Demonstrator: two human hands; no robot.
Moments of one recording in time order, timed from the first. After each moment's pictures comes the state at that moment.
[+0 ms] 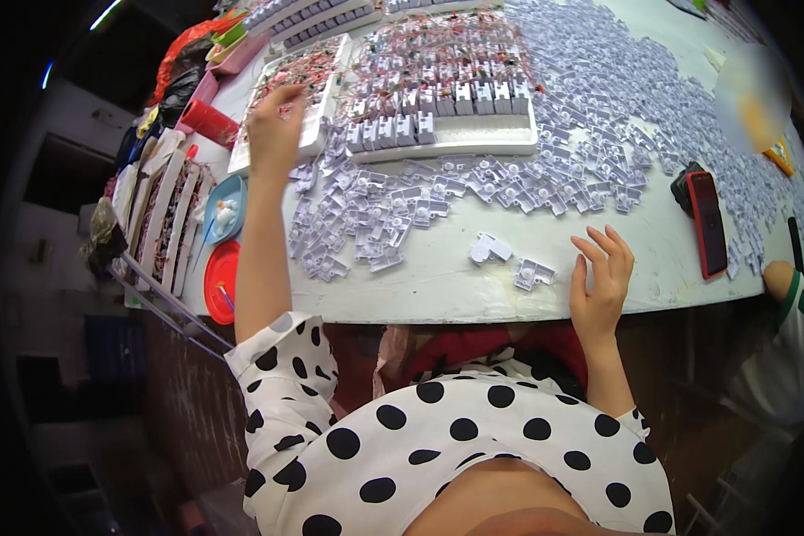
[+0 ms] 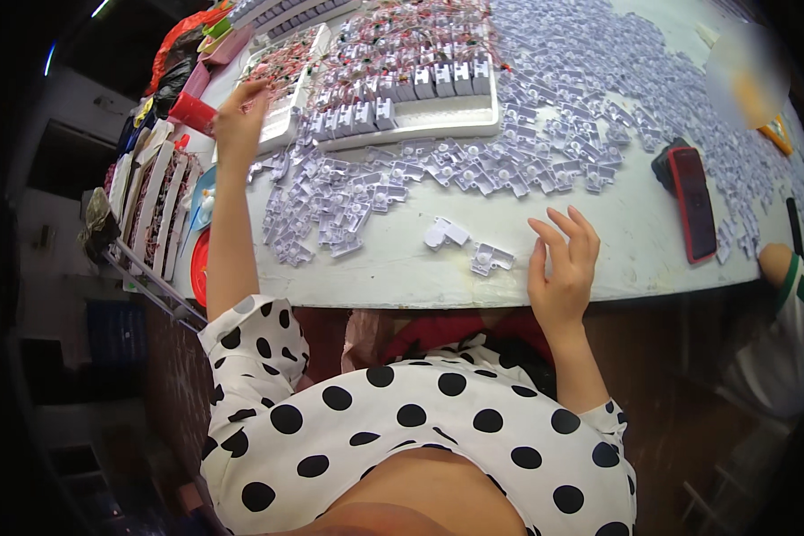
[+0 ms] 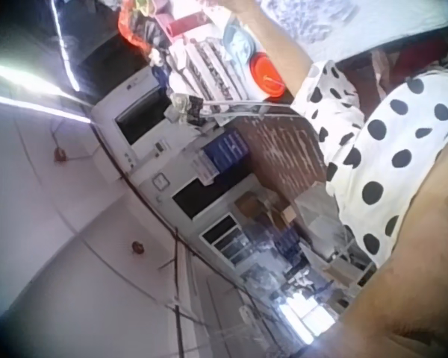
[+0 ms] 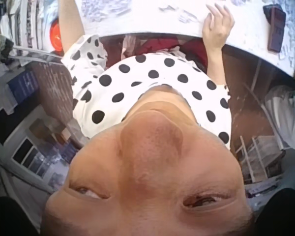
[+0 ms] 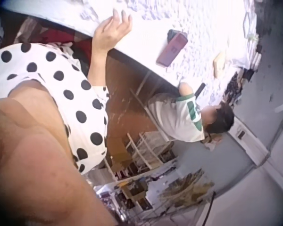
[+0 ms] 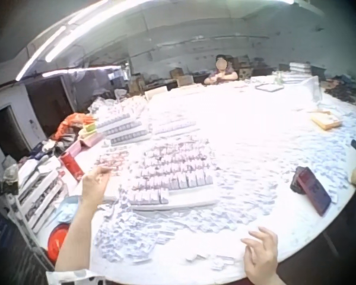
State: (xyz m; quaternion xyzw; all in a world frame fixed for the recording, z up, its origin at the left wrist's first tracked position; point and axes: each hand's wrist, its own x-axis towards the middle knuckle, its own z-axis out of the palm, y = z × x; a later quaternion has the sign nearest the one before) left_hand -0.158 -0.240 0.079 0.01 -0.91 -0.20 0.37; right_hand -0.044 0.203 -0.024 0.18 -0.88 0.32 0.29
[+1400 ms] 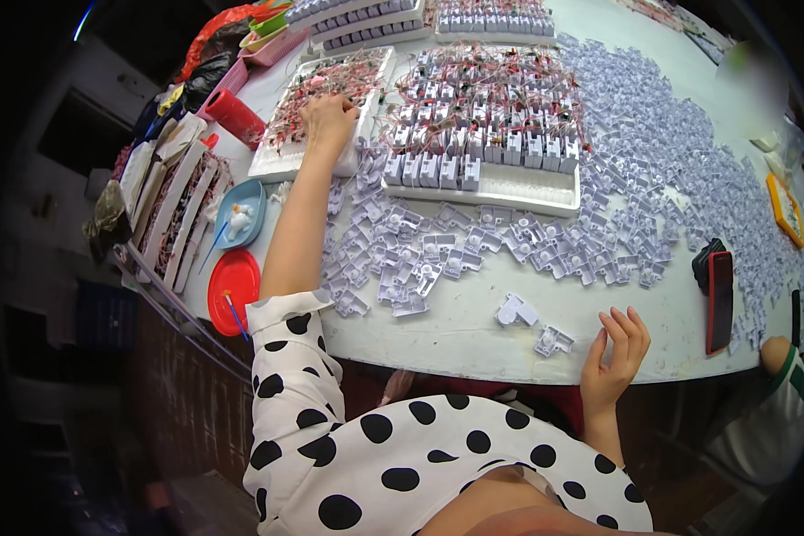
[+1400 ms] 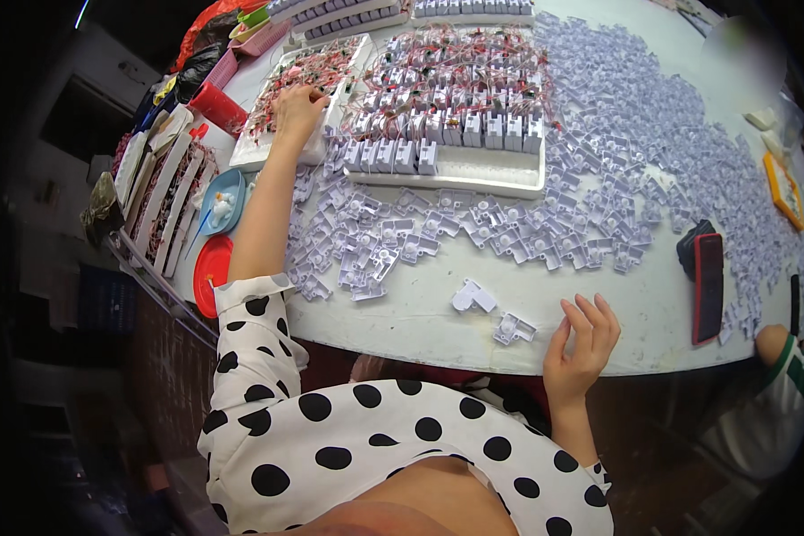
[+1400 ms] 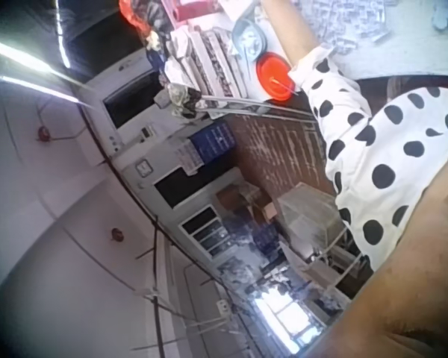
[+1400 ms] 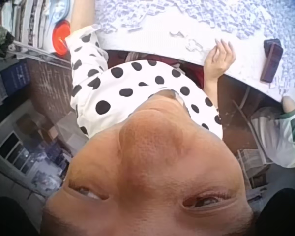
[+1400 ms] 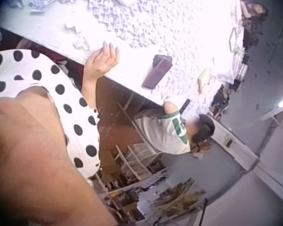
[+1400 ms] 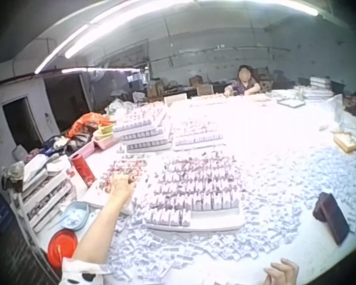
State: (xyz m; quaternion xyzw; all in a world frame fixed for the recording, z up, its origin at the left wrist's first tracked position) left_hand -0.263 -0.320 0.016 0.16 -0.96 0.00 0.22; right_hand -0.042 0.197 -0.023 0.16 -0.89 0.30 0.30
